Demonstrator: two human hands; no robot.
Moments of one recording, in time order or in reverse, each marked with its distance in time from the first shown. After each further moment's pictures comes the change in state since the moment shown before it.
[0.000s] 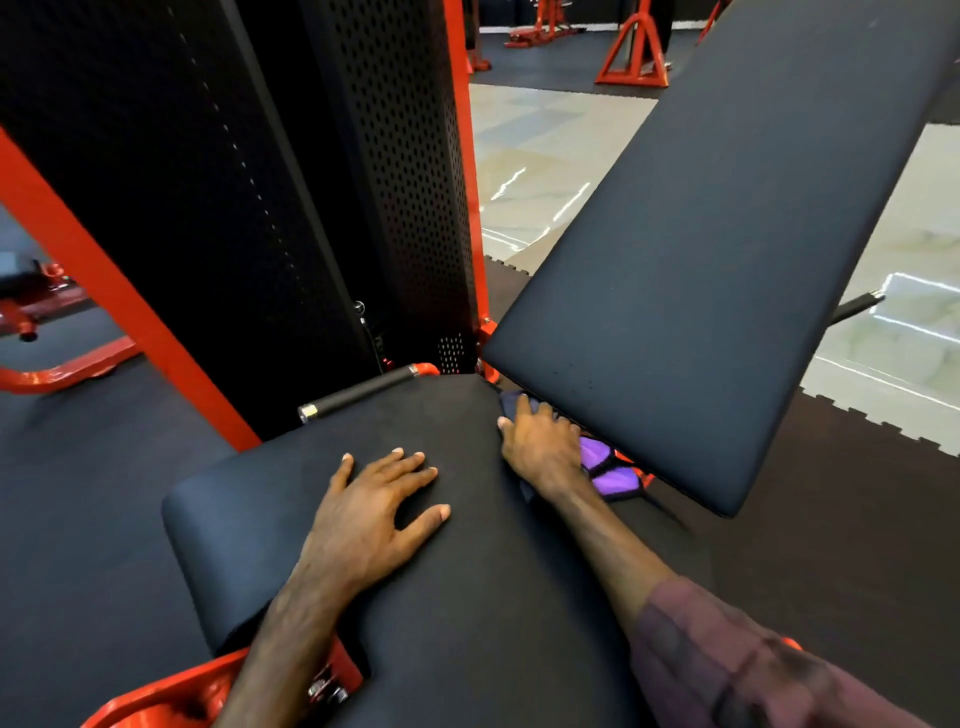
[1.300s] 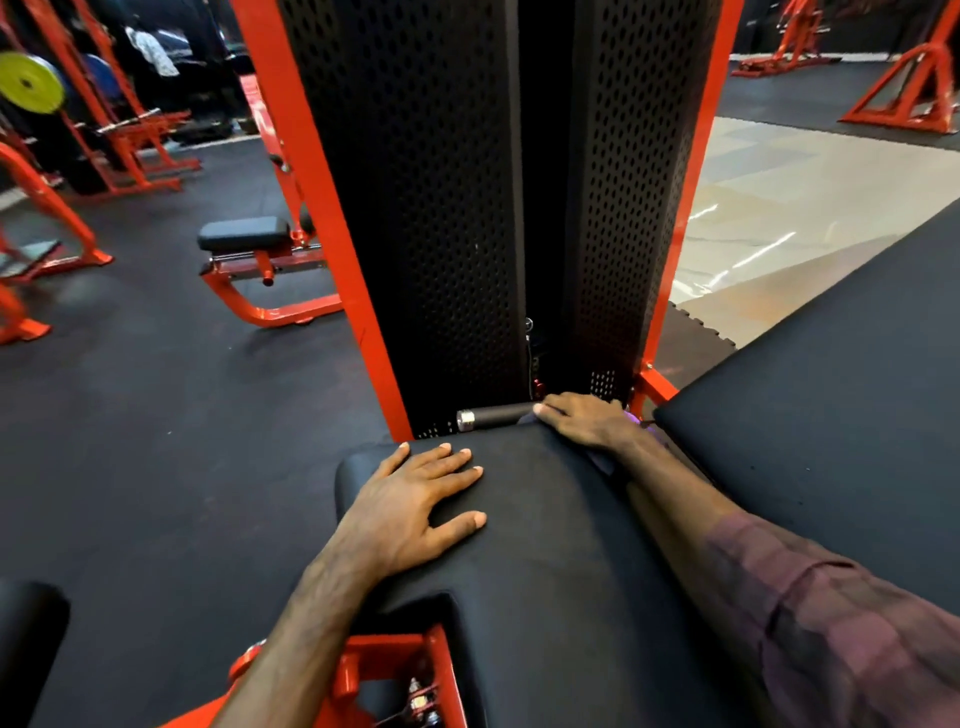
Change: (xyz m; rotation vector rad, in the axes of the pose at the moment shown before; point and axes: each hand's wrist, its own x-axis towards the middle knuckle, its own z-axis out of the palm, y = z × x) left_hand -0.028 -0.102 -0.037 -0.023 0.043 -0.187; right_hand 0.129 -0.145 -0.008 -0.045 -0.334 -0.602
